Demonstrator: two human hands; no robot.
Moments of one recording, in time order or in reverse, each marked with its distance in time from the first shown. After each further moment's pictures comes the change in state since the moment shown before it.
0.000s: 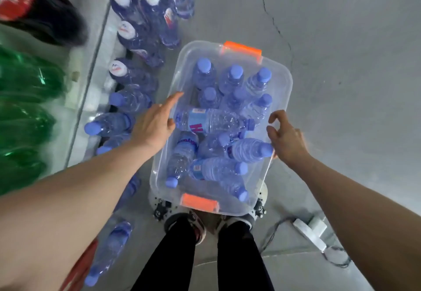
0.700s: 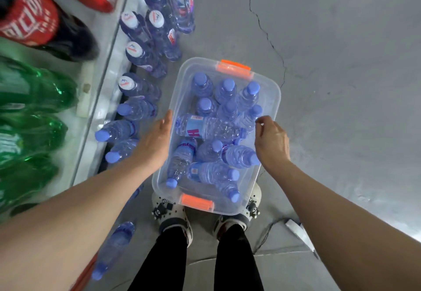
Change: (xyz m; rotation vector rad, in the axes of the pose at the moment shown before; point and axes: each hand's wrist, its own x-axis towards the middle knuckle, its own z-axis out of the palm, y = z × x) left_hand -0.025 0.001 -0.010 0.088 -0.221 -0.060; right_hand -0.013 -0.052 -0.005 -0.105 0.175 -0.009
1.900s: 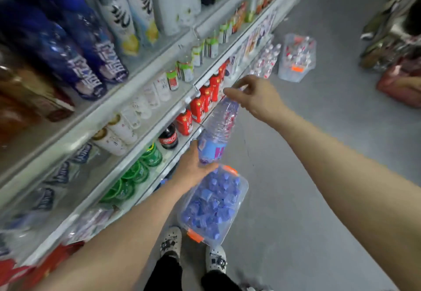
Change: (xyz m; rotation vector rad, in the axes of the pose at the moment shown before) left_hand -0.336 0.184 -0.339 -0.871 0.527 0.045; right_hand -0.237 -0.336 -0.508 0.275 -0.040 -0.761
